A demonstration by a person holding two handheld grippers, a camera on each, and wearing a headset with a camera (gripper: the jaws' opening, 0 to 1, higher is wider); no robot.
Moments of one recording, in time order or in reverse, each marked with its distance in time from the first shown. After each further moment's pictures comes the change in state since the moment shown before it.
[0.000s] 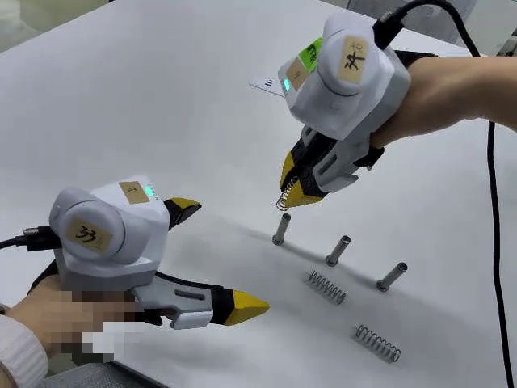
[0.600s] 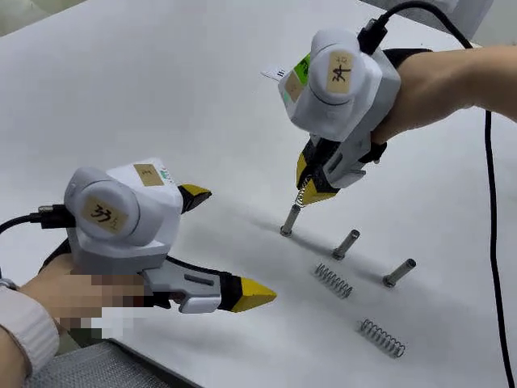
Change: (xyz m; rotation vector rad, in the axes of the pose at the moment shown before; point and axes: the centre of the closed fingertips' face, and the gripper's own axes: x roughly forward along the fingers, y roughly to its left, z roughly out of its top) left arm -0.001 0.004 -0.002 -0.002 -0.002 -0.003; right arm 0.020 -0.005 -0.013 -0.036 0.091 0.044
